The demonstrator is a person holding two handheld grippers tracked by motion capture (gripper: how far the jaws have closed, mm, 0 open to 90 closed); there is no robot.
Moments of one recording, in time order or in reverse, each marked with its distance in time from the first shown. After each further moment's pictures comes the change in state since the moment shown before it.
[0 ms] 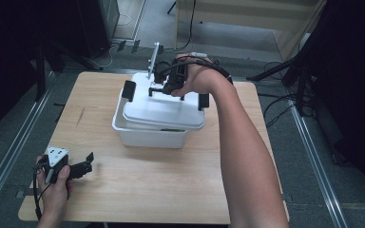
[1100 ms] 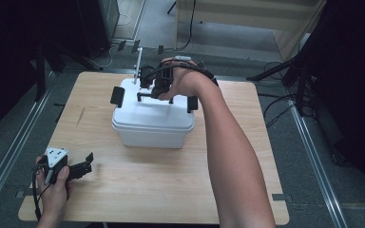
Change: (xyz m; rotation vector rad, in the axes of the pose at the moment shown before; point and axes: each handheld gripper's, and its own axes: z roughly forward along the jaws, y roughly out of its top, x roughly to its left) left arm 0.001 -0.001 -0.002 -0.002 -0.004 -0.001; right arm 0.009 0.029 0.019 0.011 0.035 -0.033
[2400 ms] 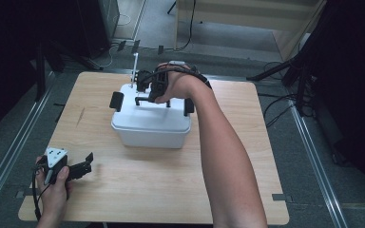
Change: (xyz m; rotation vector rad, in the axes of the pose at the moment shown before) left arm 0.000 0.000 0.000 -0.007 -0.004 -0.006; right arm -0.002 0.006 0.026 0.018 0.036 0.013
